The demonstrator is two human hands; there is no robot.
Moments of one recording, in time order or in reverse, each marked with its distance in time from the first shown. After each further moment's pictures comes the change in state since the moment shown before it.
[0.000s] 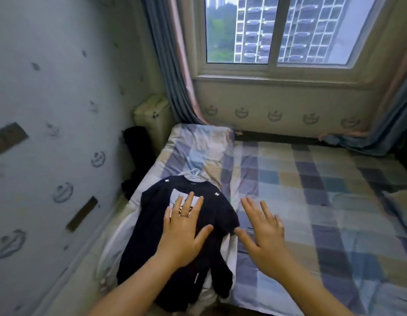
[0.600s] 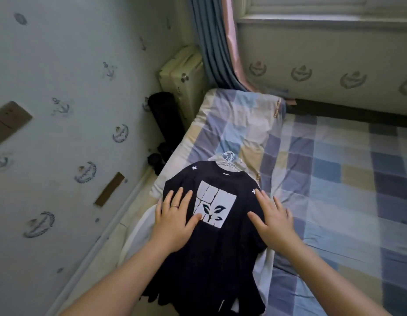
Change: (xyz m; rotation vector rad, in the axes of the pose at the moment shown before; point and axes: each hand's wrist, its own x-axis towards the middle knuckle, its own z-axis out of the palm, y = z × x) left_hand 0.190 -0.163 0.043 0.010 -0.209 -0.361; right_hand 0.290 0.062 0.120 0.010 -0.330 0.153
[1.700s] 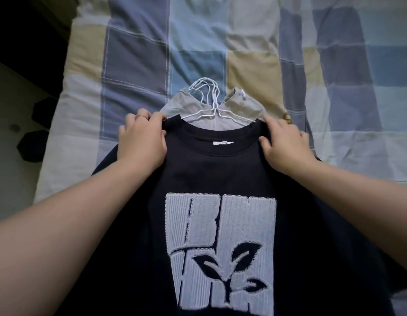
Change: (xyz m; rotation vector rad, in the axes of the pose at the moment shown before) left_hand 0.528 -0.114 0.297 0.131 0.046 0.237; right_hand 0.447 0.171 0.255 -0.167 0.153 0.373
